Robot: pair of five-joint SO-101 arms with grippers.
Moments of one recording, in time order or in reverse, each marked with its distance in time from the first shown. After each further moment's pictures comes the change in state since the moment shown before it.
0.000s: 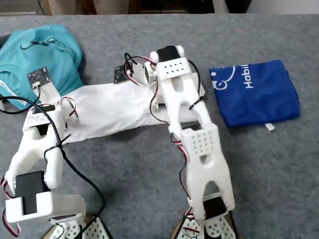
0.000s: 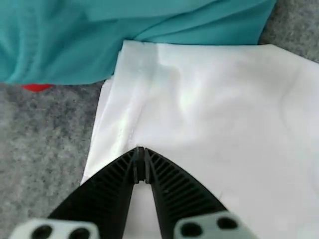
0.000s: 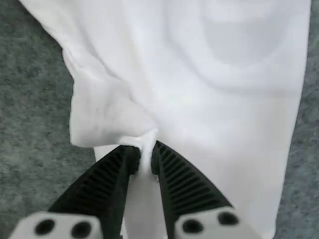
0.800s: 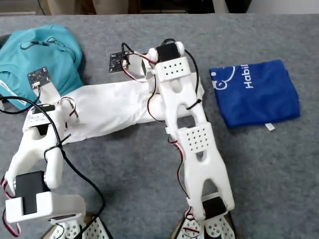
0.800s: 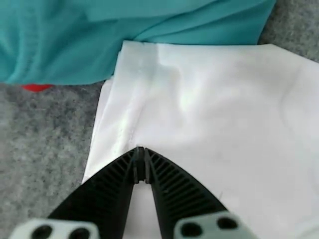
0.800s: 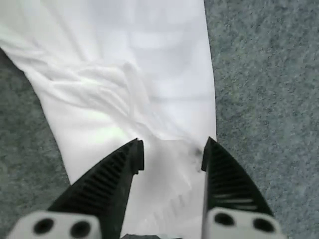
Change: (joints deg) left arm 0.0 0.0 0.0 0.0 0.0; right arm -0.8 3.0 -15.5 1.1 -4.0
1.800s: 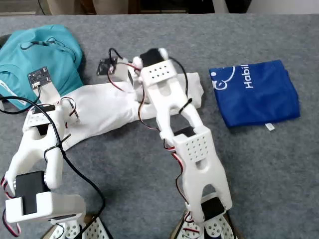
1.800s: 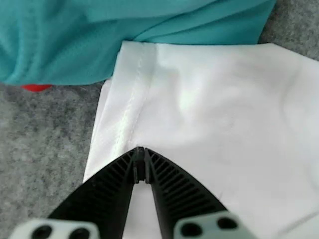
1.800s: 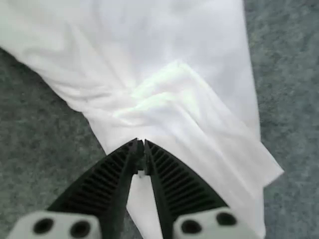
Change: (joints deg) left arm 0.0 0.0 0.0 0.0 0.0; right arm -5.5 -11.0 21.2 -7.6 -13.3
